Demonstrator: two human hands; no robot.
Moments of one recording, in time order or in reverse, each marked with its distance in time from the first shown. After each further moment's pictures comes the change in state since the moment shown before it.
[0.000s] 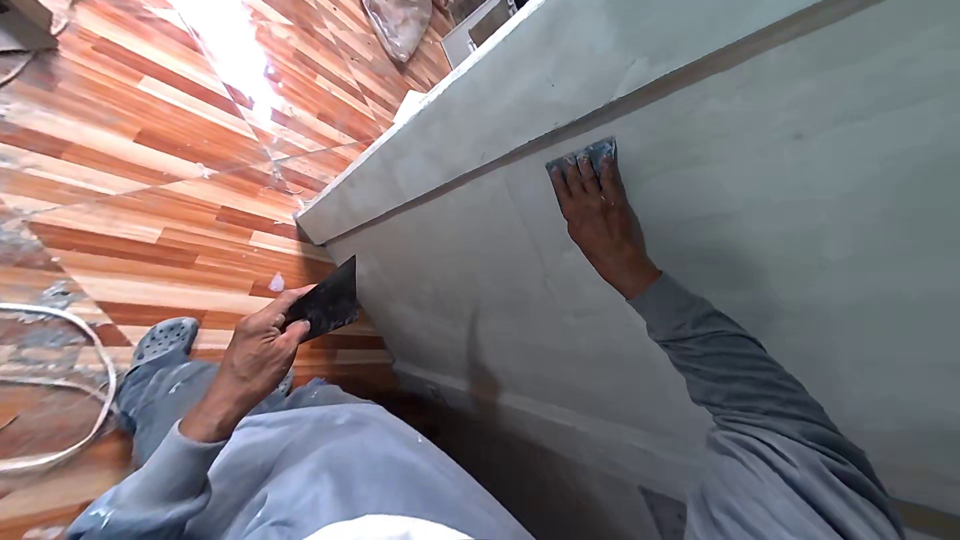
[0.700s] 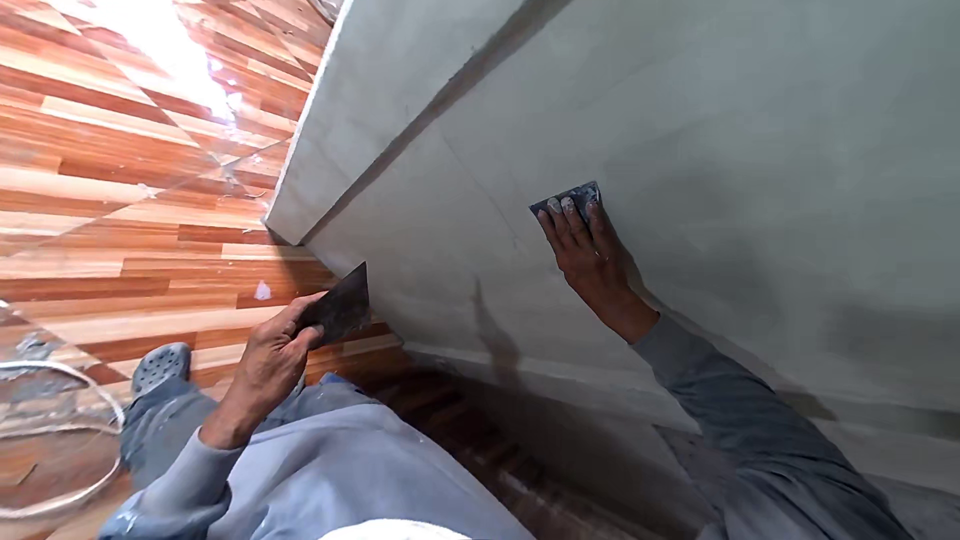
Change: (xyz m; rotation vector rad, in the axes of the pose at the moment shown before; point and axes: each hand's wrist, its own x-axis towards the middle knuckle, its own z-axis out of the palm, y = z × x) left_hand 0.013 0.018 0.071 -0.041 -0.228 0.035; right_hand -0.158 -0.033 0.093 0.028 0.144 0.046
